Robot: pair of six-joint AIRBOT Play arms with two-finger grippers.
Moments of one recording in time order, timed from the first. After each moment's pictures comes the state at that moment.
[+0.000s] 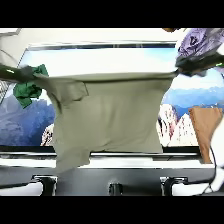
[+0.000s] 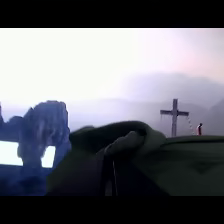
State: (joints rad) left arm 0.16 -1.53 1.65 1.28 -1.22 -1.53; right arm -0.12 -1.68 1.93 -1.32 1.38 1.63
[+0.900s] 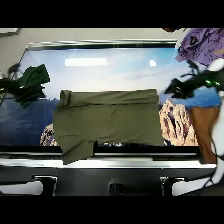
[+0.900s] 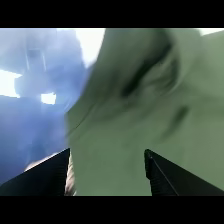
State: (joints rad) left arm 0.26 -1.50 1.51 1.29 -1.36 -1.54; right arm -0.29 -1.67 1.68 -1.06 1.53 1.46
